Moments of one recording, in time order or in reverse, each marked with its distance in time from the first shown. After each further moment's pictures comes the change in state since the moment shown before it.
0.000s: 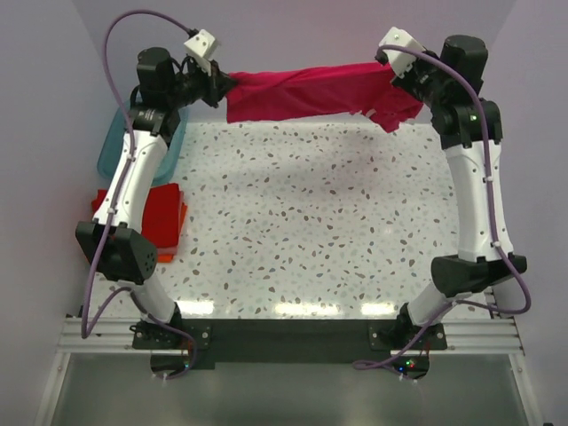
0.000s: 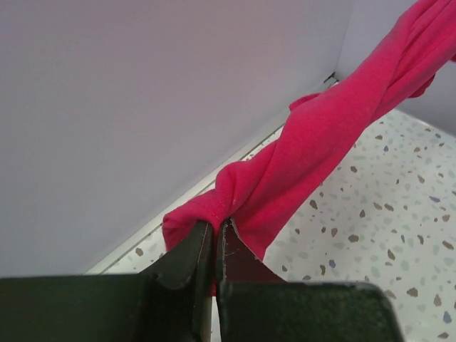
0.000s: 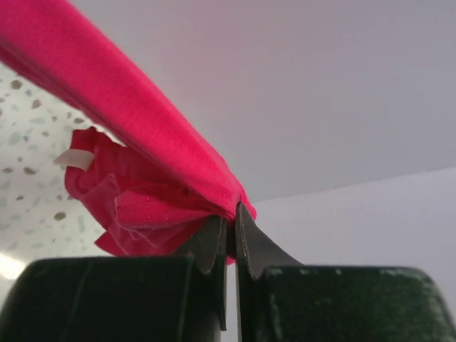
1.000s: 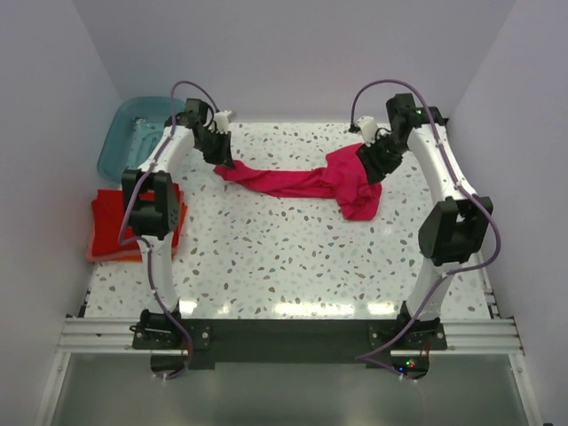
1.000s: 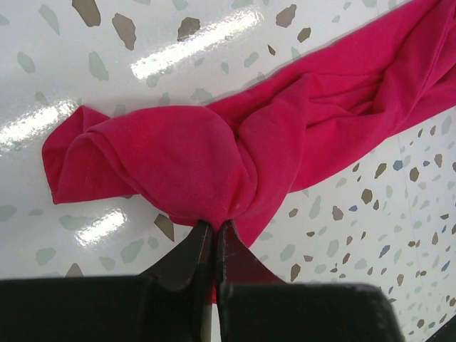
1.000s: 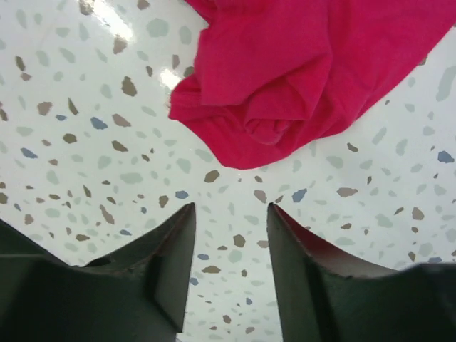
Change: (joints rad) left arm 0.042 0.476 0.072 -0.598 -0.118 0.011; right arm -0.024 0.267 -0.267 -0.553 -0.281 0.225
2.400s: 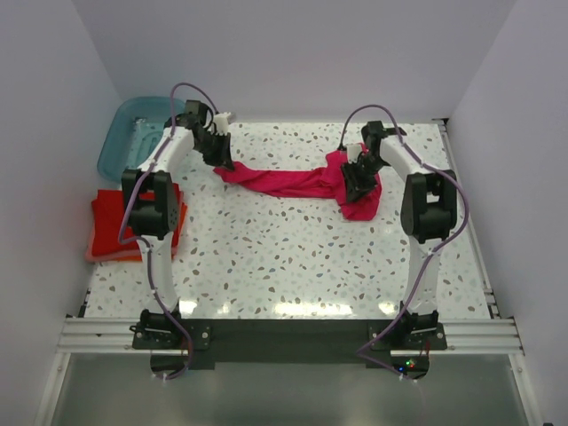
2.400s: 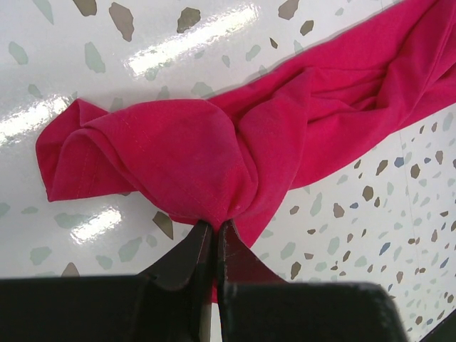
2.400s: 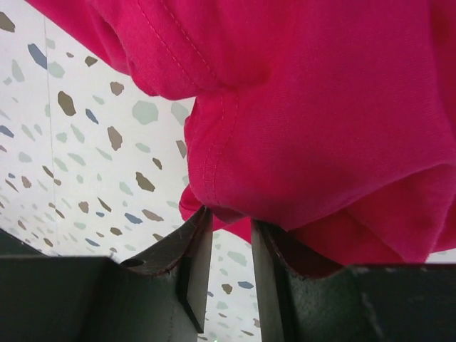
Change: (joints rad) left arm 0.005 0.003 -0.016 -0.002 0.009 -0.002; right arm 0.034 0.251 -0.122 0.197 -0.089 0.412
